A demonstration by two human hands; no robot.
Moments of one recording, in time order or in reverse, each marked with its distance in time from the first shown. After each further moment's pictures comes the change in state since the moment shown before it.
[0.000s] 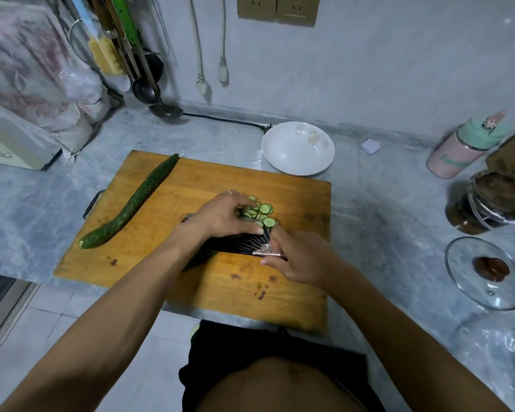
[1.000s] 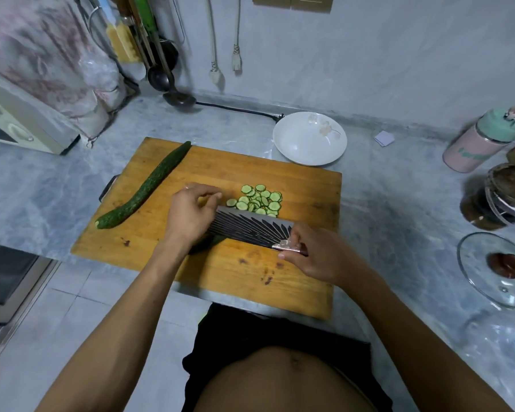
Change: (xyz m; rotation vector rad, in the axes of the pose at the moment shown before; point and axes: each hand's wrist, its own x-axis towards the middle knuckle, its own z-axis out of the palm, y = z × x) left_hand -0.067 -0.023 0.005 -0.146 0.679 -0.159; right_hand -0.027 0.014 0.016 0.198 0.065 0.098
